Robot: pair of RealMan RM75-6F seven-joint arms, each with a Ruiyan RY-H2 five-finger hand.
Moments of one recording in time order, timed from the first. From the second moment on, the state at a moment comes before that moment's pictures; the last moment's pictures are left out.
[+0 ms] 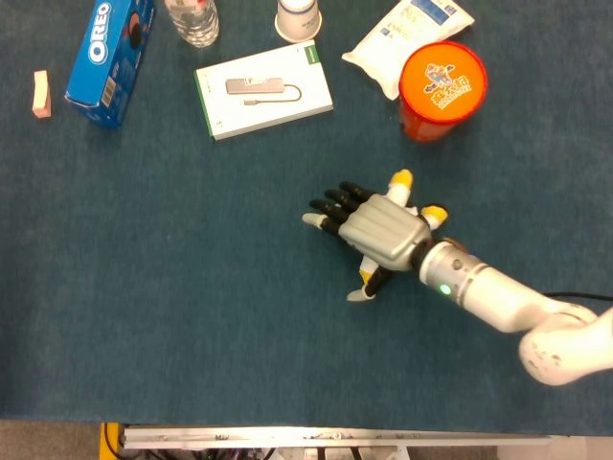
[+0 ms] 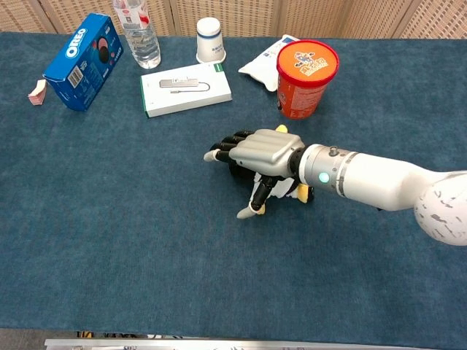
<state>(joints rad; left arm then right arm) 0.05 -1.12 -0.02 -1.68 1.50 1.59 0.06 1.01 -1.56 -0.04 -1.65 -0.99 0.77 -0.49</state>
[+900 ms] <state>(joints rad) 0.03 -1.12 -0.03 -1.68 1.50 1.58 0.05 0.70 -1.12 -0.04 -1.83 -1.32 1.12 -0.19</state>
